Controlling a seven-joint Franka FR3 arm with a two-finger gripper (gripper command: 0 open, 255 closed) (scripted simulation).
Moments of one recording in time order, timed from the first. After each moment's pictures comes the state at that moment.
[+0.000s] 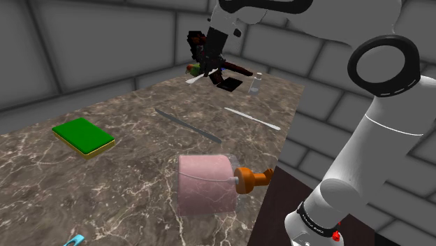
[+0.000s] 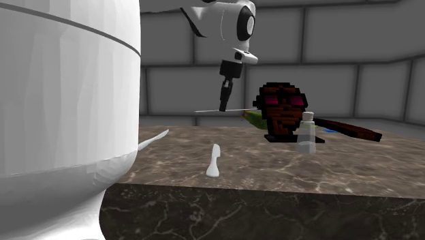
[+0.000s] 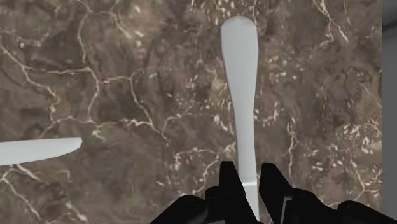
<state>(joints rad) -0.20 0.10 0.17 -1.54 0.21 1.72 1.37</state>
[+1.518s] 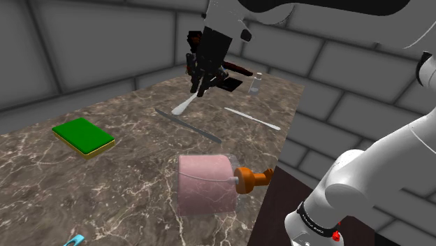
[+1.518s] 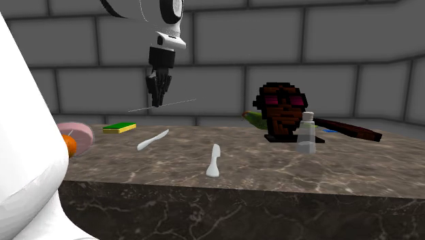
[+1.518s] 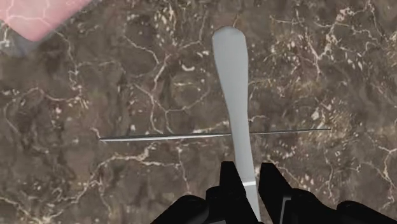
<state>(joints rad) -0.06 -0.30 0.34 -1.93 0.30 1.78 1.65</state>
